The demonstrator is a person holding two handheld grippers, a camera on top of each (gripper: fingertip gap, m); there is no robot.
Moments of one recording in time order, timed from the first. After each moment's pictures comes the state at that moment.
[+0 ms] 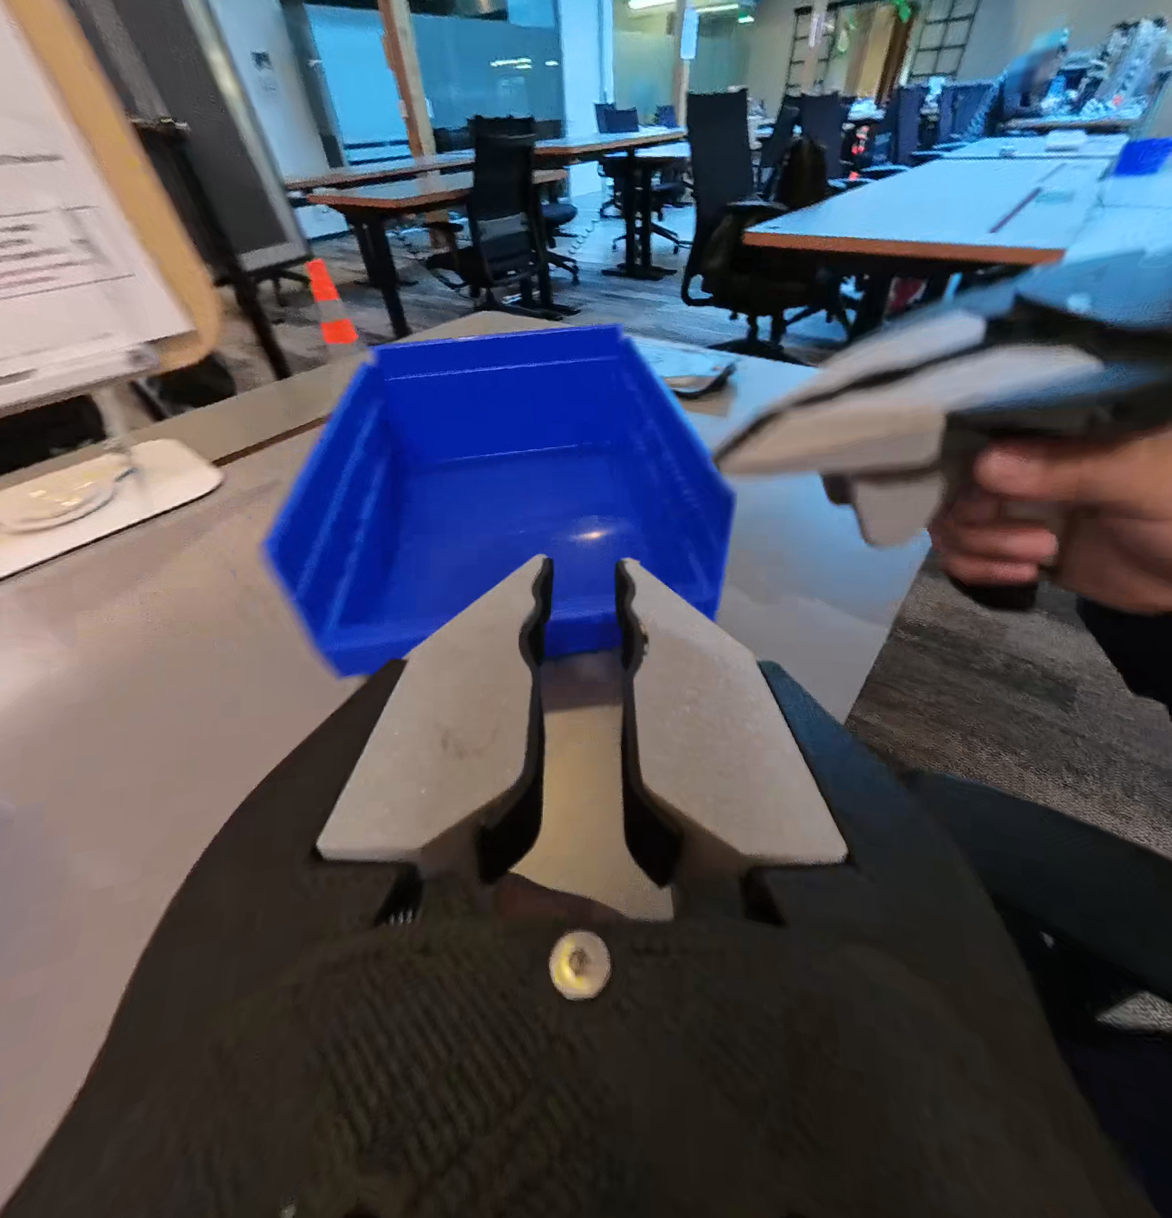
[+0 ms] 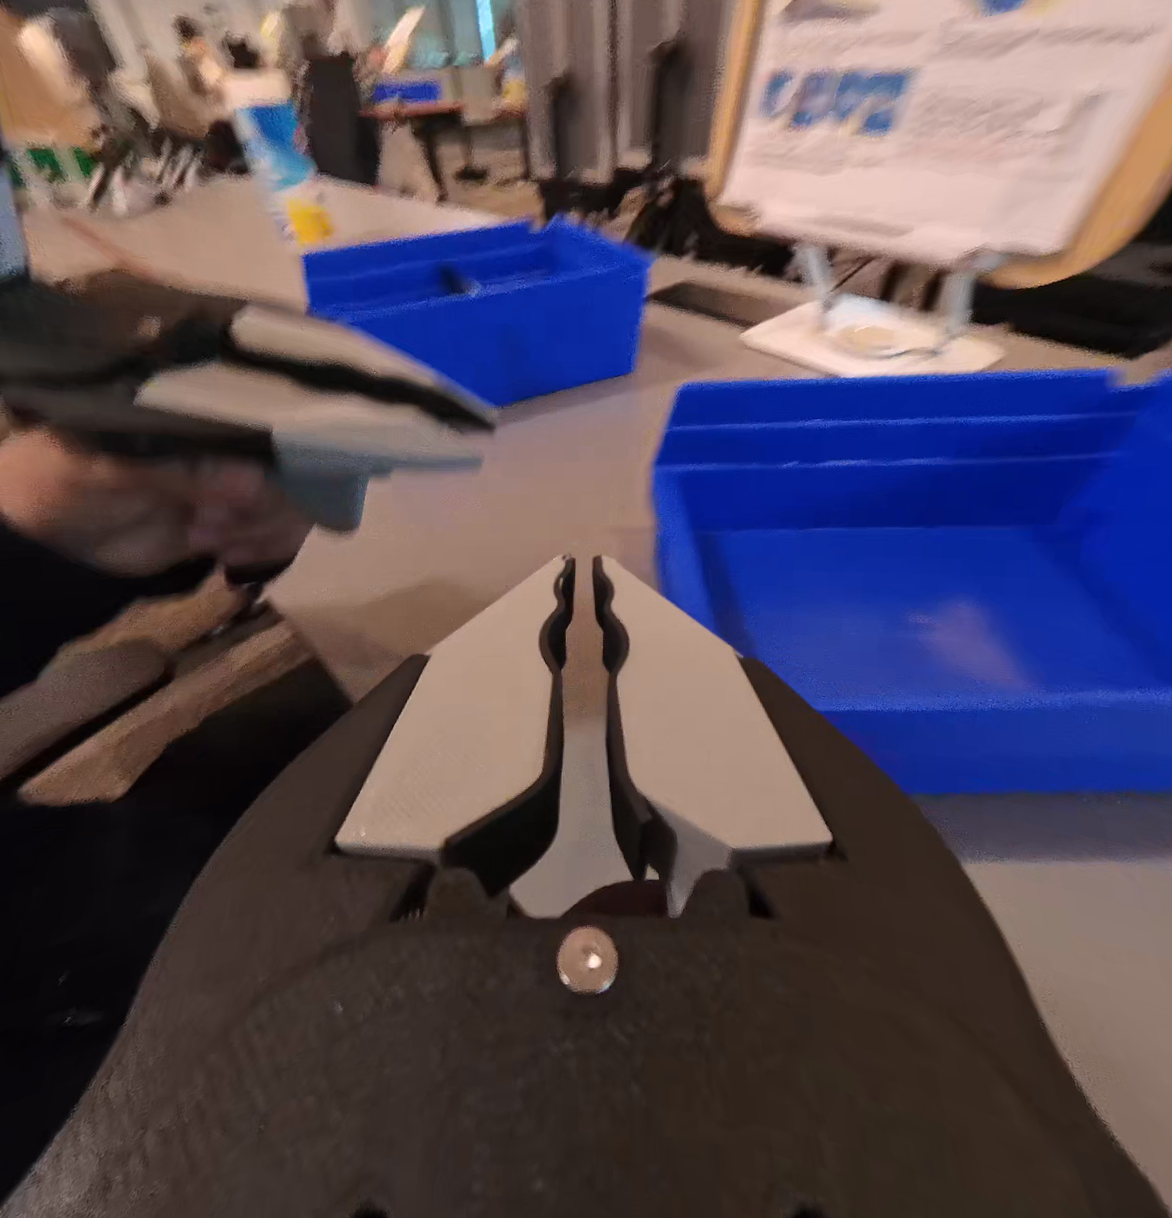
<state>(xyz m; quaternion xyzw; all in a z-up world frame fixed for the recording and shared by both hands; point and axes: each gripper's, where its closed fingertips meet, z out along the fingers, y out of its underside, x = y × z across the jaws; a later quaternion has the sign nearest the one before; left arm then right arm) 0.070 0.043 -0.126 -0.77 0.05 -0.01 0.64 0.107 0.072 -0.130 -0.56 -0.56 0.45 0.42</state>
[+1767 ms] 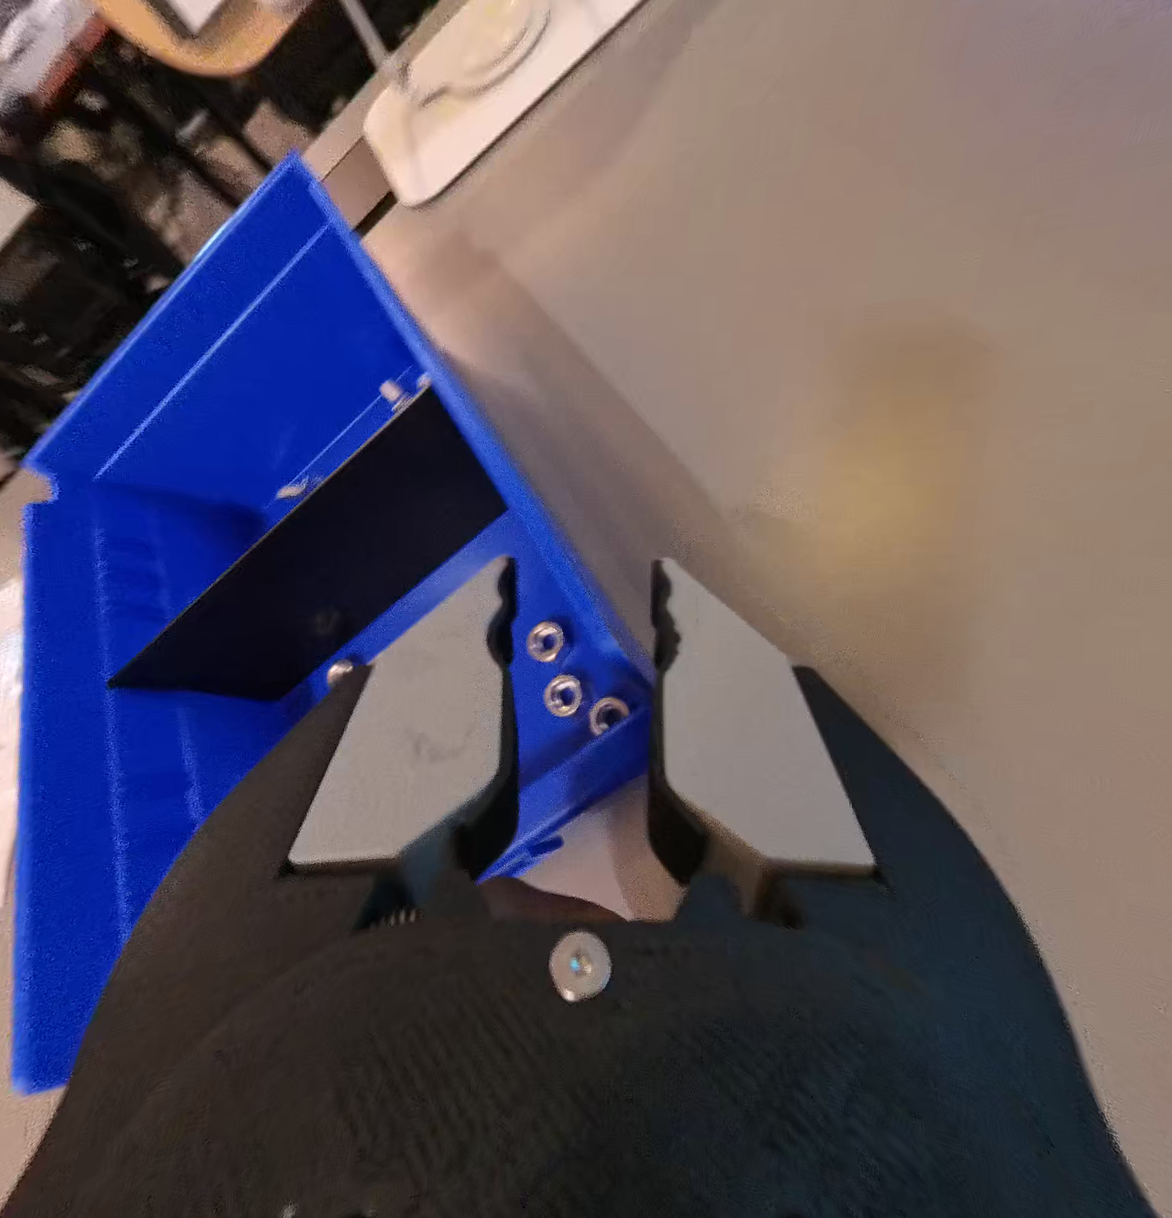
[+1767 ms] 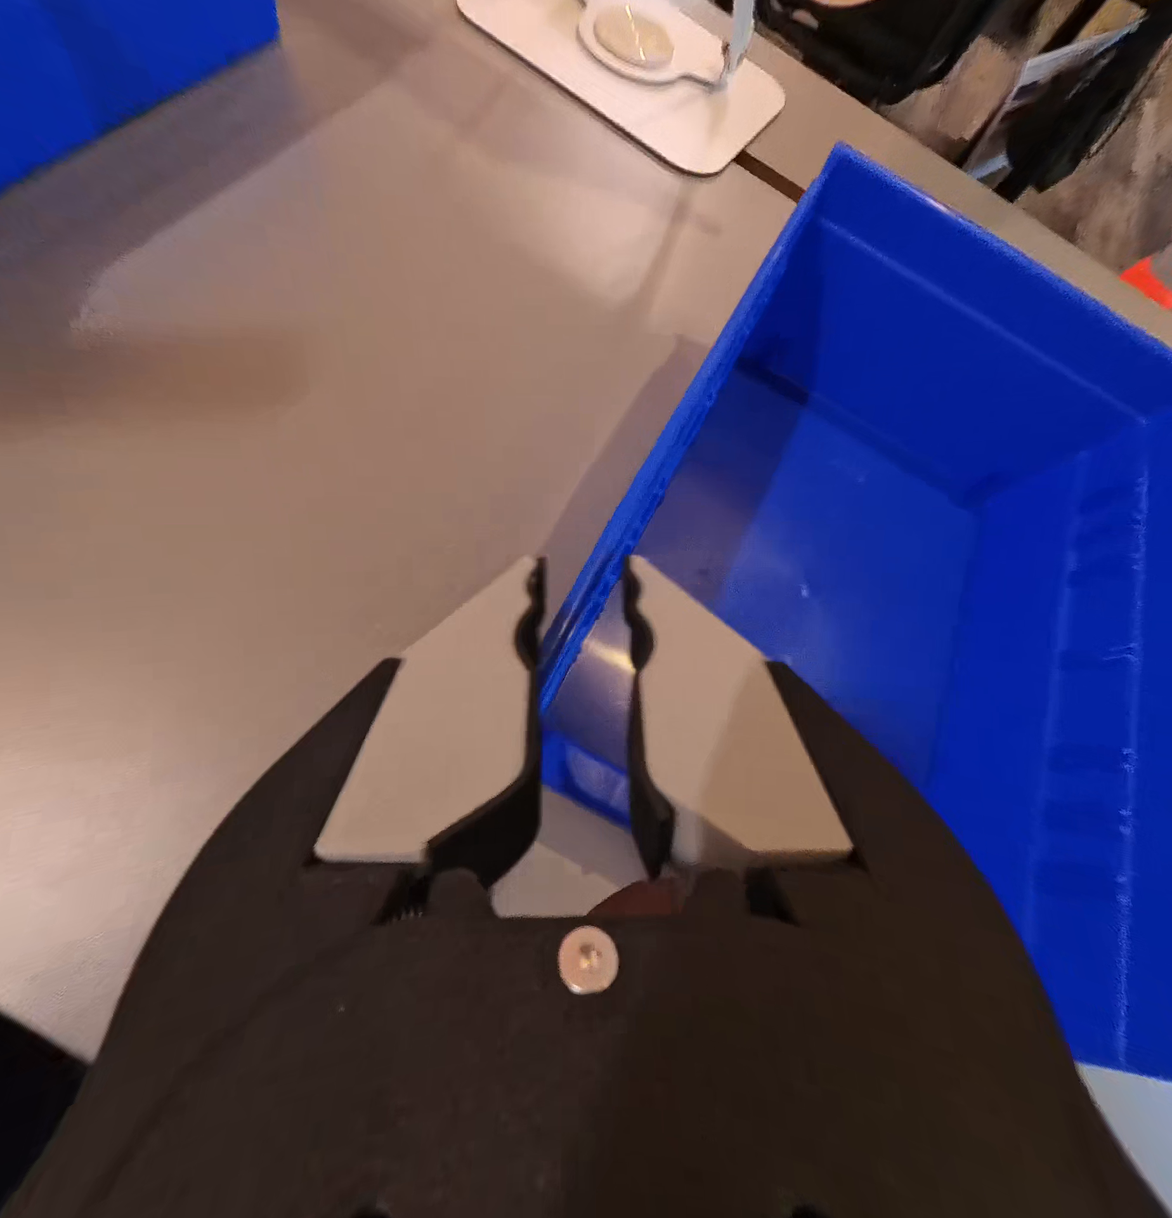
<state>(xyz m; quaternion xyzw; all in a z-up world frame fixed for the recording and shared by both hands) -0.160 -0.027 -0.201 -0.89 -0.05 0.25 0.37 0.057 0.191 -0.179 -0.67 -0.59 0.20 0.40</state>
